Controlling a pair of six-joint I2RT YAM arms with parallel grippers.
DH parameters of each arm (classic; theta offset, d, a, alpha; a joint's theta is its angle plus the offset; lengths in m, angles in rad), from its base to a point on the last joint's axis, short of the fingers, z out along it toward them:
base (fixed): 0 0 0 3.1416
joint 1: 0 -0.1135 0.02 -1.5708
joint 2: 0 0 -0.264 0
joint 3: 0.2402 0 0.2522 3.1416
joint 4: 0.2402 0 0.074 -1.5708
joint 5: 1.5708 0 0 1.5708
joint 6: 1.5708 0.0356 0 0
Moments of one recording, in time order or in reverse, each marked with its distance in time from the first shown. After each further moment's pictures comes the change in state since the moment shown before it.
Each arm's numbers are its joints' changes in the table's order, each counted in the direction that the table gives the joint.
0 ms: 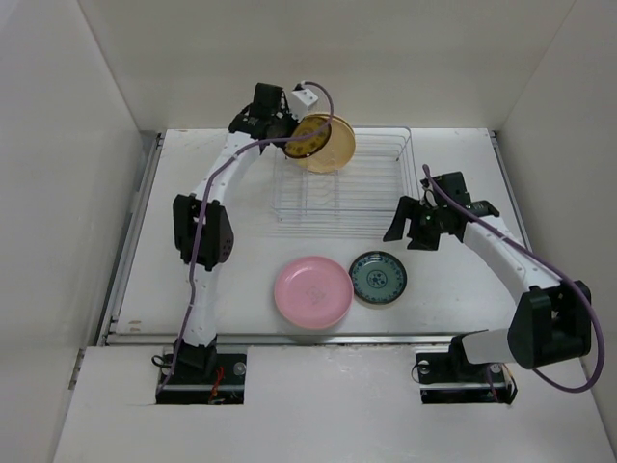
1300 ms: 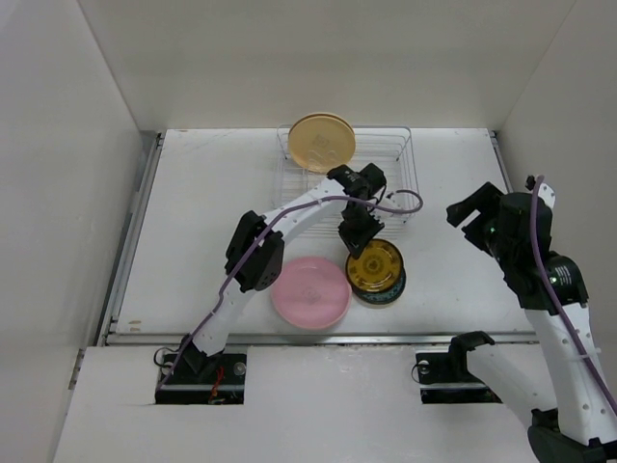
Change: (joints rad) left arm 0.504 -0.085 -0.053 0.599 0.228 -0.276; right arm -0.017 0.572 0.160 0.216 0.613 0.296
